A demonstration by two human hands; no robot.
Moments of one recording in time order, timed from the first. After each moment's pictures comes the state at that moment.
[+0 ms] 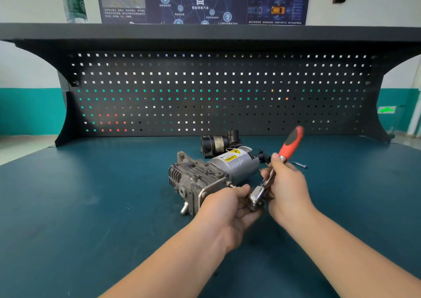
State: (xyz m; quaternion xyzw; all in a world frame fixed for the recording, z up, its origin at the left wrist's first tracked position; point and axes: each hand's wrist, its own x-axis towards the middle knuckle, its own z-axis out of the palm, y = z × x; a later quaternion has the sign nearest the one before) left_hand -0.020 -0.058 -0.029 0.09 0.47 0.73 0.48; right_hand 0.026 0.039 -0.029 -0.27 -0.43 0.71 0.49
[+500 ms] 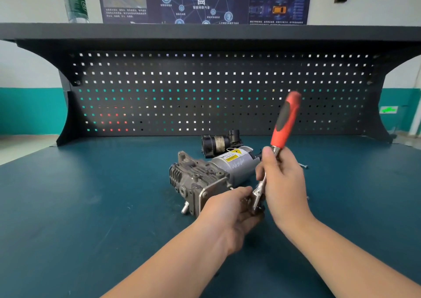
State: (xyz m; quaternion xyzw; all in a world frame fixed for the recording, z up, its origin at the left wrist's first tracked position) left_hand -0.014 -0.060 -0.031 0.09 0.48 0.74 0.46; right_hand 0.029 0.026 -0.033 -0.14 -0.66 0.48 0.57
